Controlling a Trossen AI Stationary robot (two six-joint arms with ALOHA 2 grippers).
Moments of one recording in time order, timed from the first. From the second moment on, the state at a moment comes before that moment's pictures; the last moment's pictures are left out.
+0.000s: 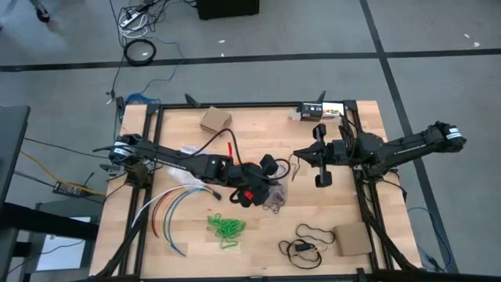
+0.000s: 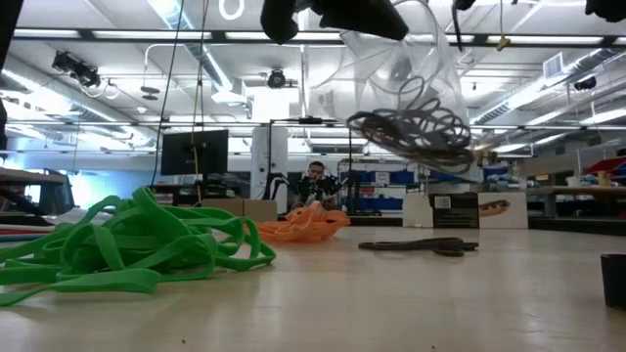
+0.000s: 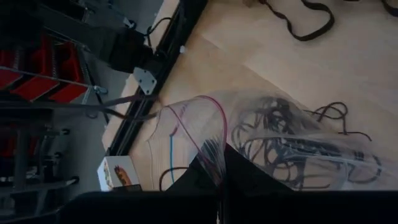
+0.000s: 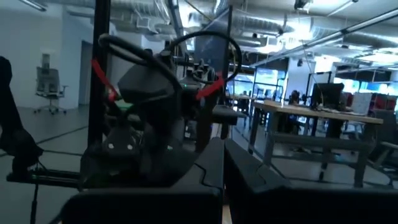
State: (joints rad) left arm -0.20 1.79 1.52 -0.34 -0.23 0.91; right arm 0.17 0.85 0.53 0.60 0.15 -0.16
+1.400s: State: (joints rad) left arm -0.21 1.80 1.51 -0.21 -0.29 0.99; right arm 0.31 1.04 0.80 -0.06 0.33 -0.09
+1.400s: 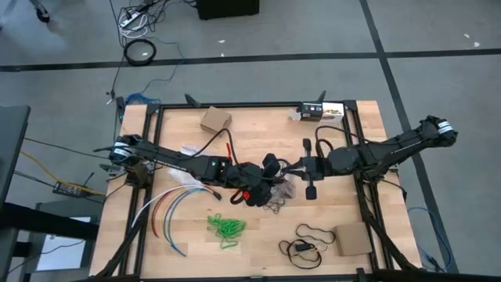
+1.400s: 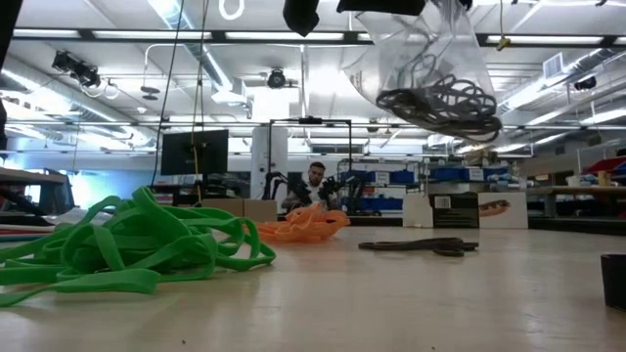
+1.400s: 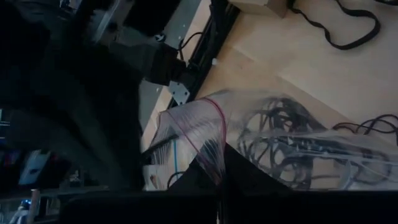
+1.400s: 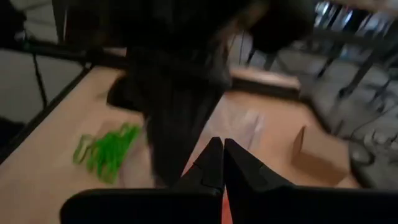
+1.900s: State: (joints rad) left arm -0.21 1.80 1.51 -0.24 -0.30 0.99; right arm 0.37 0.91 0.80 -0.31 0.32 0.09
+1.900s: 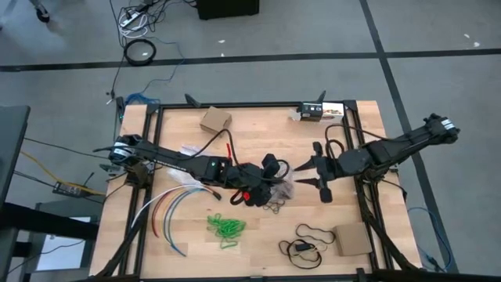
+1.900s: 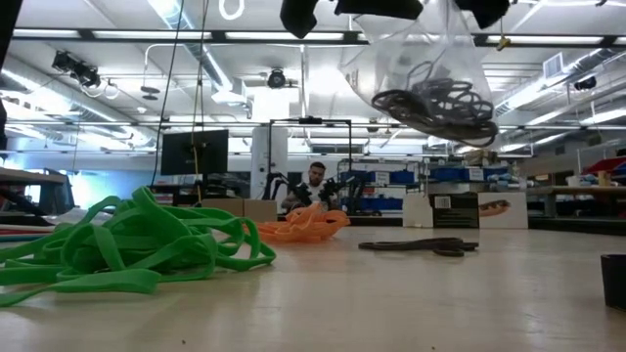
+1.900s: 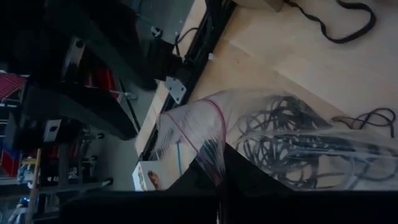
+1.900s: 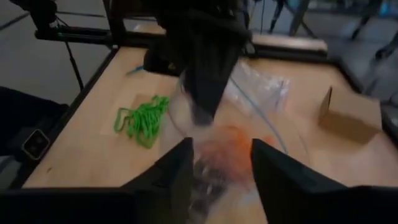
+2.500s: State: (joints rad) left arm -0.25 1.80 1.51 -0.44 -0.37 0.92; right arm 0.49 1.24 0.61 -0.10 0.31 0.27
